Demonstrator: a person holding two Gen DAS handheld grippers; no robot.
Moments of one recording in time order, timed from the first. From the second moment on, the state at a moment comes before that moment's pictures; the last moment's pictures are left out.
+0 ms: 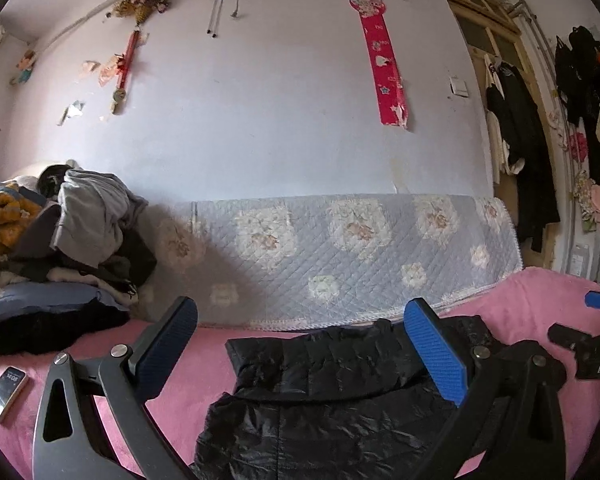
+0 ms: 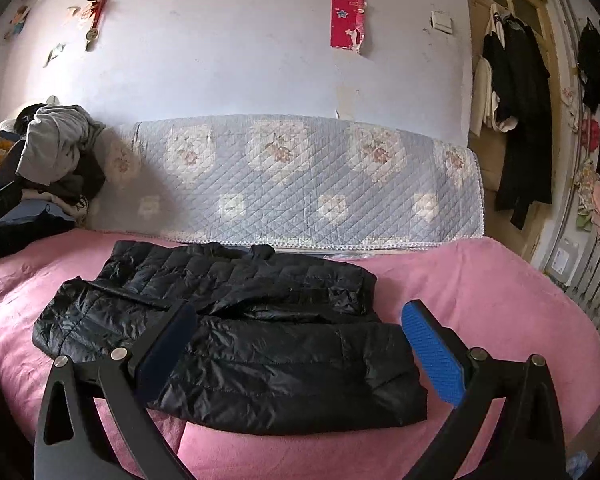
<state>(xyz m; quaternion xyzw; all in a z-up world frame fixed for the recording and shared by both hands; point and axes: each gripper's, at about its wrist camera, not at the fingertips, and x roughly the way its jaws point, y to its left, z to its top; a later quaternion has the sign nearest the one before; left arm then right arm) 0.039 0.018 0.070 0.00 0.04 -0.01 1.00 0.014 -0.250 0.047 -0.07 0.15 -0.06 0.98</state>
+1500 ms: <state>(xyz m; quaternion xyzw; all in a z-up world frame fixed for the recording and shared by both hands) 0.105 -0.051 -0.105 0.27 0.35 -0.02 0.90 0.096 -0.237 -0.098 -0.32 0.37 -0.10 0.87</state>
